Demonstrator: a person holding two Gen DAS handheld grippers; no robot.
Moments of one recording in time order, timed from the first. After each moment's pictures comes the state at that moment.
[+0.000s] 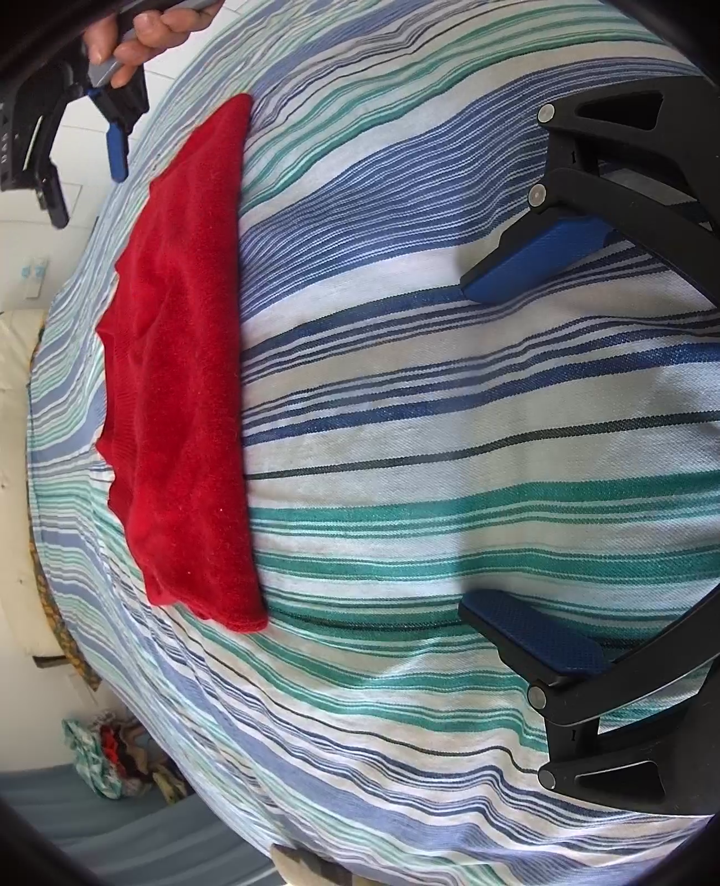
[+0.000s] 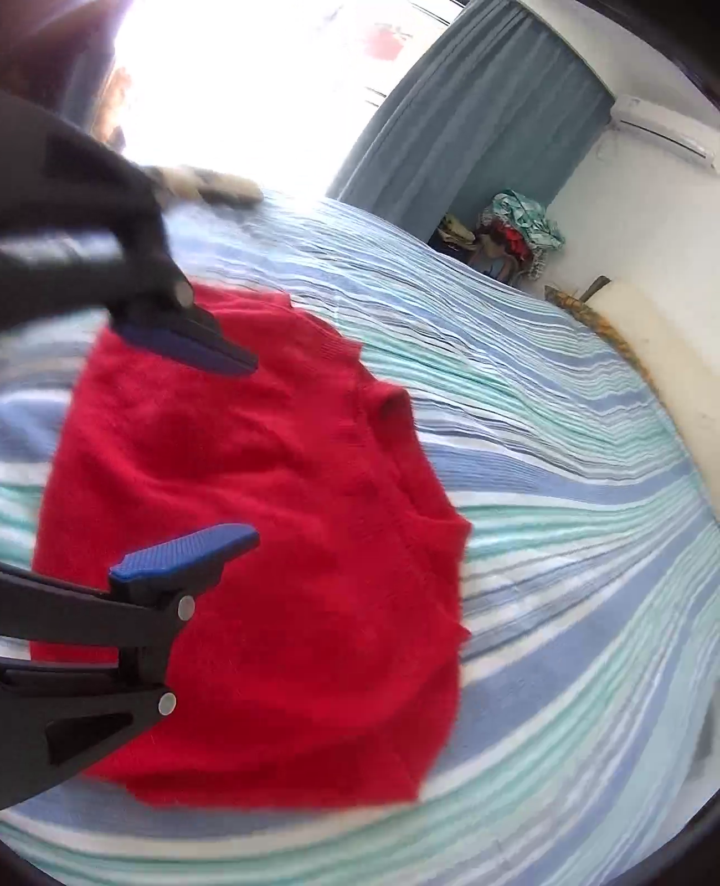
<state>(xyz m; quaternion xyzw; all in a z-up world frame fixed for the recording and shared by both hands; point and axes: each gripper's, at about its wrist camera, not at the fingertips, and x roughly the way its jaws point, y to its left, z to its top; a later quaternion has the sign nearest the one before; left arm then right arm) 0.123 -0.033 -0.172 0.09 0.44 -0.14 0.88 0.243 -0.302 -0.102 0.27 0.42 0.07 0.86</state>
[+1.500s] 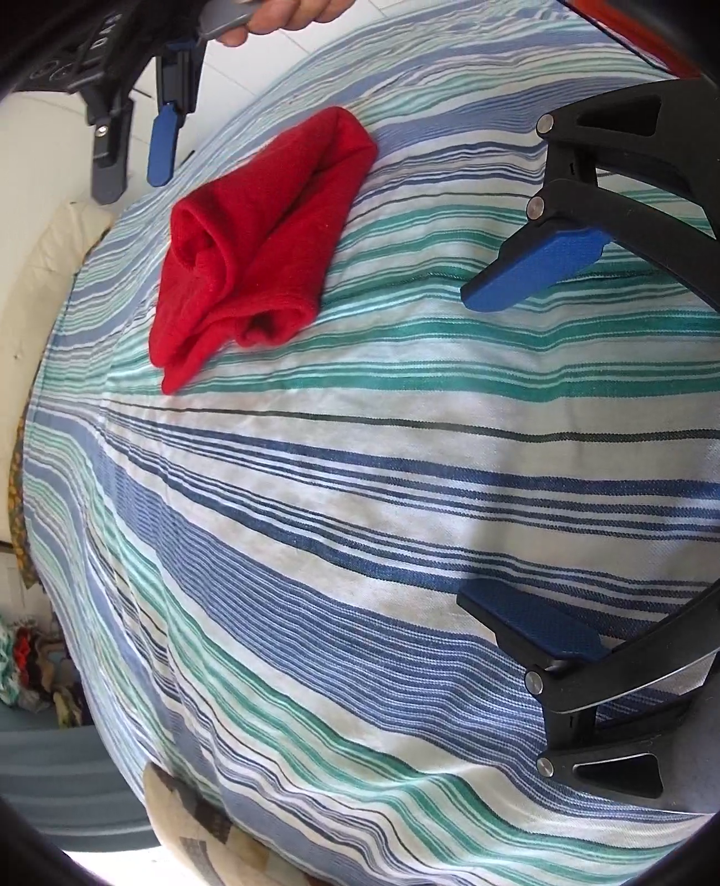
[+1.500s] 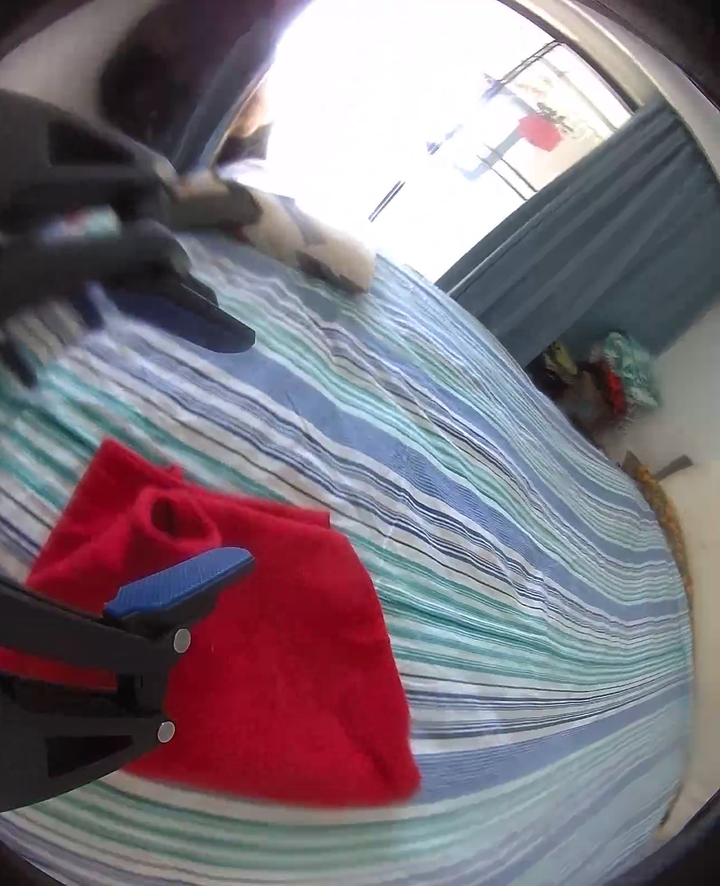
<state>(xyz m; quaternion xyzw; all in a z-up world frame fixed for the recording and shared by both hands) 0.158 0.108 -0.149 -0.05 0.46 -0.10 0.88 0.288 -0.095 -0.066 0.08 0.43 0.24 0.86</state>
